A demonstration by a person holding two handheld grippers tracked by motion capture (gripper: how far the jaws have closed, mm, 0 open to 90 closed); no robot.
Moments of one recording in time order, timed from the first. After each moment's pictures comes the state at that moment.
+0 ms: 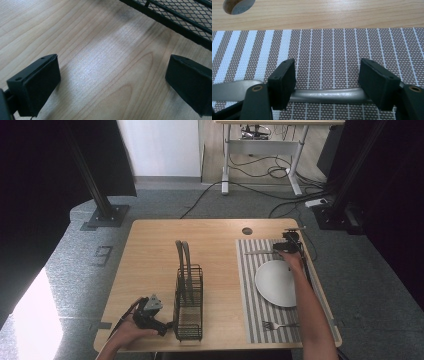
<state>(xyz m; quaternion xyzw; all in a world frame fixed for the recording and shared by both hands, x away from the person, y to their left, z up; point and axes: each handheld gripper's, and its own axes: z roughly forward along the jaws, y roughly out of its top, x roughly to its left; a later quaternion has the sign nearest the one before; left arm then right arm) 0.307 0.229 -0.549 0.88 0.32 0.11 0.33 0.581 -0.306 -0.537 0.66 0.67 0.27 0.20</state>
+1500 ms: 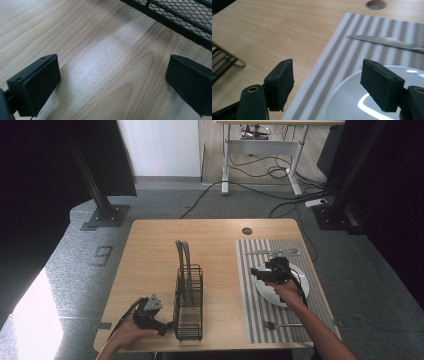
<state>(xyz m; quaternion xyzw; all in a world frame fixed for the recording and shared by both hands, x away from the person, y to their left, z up) 0.307 0.228 -0.549 0.88 0.32 0.12 0.33 0.414 -0.223 -0.479 0.49 0.75 0.42 0.15</state>
